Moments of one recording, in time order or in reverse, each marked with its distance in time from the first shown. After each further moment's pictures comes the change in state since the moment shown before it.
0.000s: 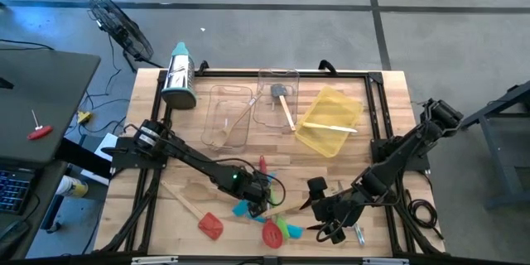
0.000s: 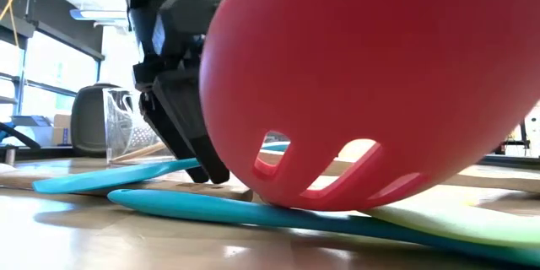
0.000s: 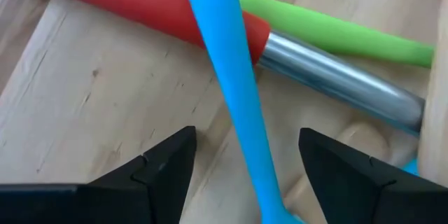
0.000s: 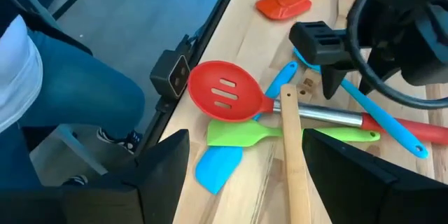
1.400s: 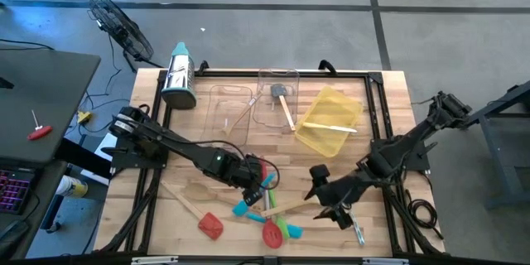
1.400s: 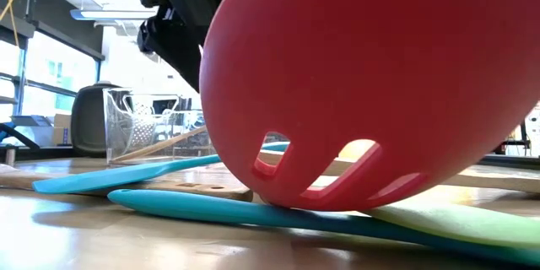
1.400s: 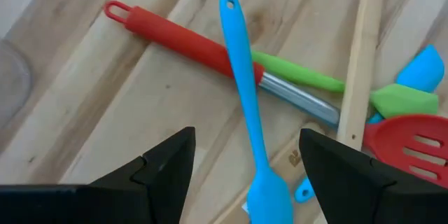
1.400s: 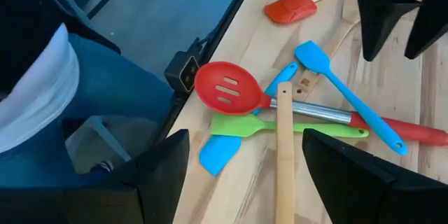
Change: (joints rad) left arm 0.040 -0.240 -0.004 -0.136 -0.027 -0.021; right arm -0.091 -0.145 0.000 -0.116 -0.175 -0.058
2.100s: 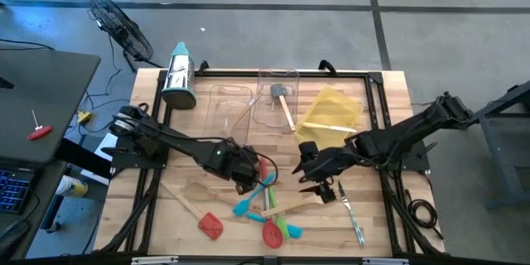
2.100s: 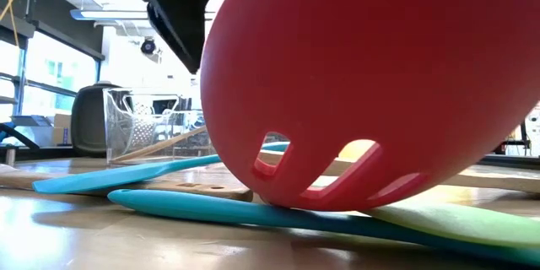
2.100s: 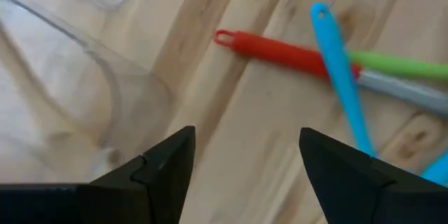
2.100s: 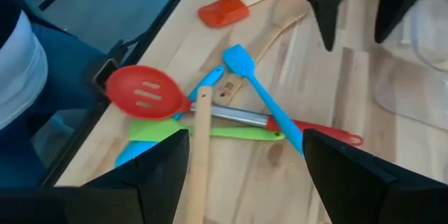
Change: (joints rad) left arm 0.018 -0.002 0.111 -0.305 -0.178 0.169; right arm -0.250 -0.002 0.000 -0.014 -0.088 -0.200
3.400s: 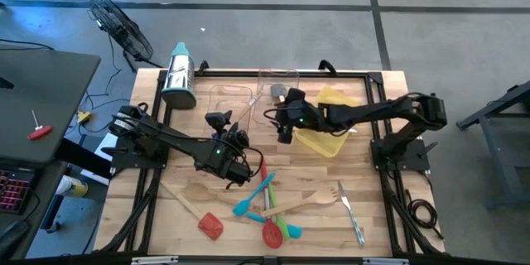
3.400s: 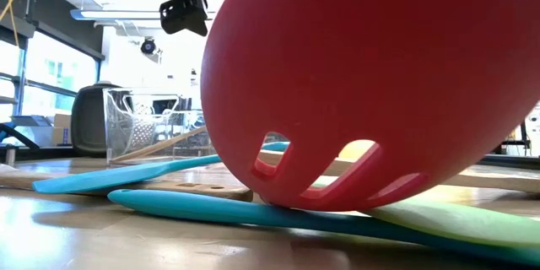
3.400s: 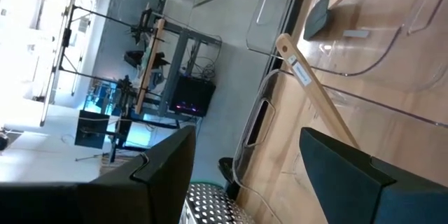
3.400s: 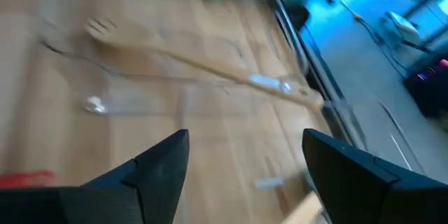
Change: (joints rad) left arm 0.001 -0.007 0.000 -0.453 -0.892 0.078; right arm -0.464 0.231 0.000 0.335 0.333 -0.218
